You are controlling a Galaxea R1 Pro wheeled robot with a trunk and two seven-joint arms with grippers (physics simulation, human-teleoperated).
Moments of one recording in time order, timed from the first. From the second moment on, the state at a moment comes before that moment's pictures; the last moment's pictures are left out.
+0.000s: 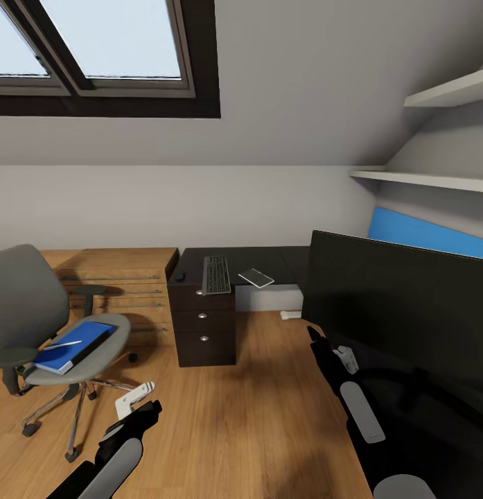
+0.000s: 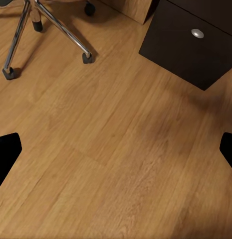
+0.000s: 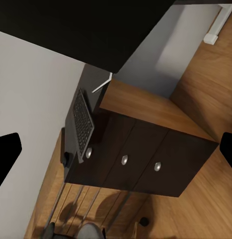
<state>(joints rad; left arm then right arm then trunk) -0.27 0.26 -0.53 -1.34 1.05 0.16 0.93 -0.46 0.05 -0.09 -1.01 -1.07 0.12 -0.03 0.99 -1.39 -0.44</state>
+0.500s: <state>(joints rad) -0.27 0.26 -0.53 -1.34 1.05 0.16 0.93 -0.46 0.05 -0.08 -1.01 -1.07 0.12 -0.03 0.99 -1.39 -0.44</state>
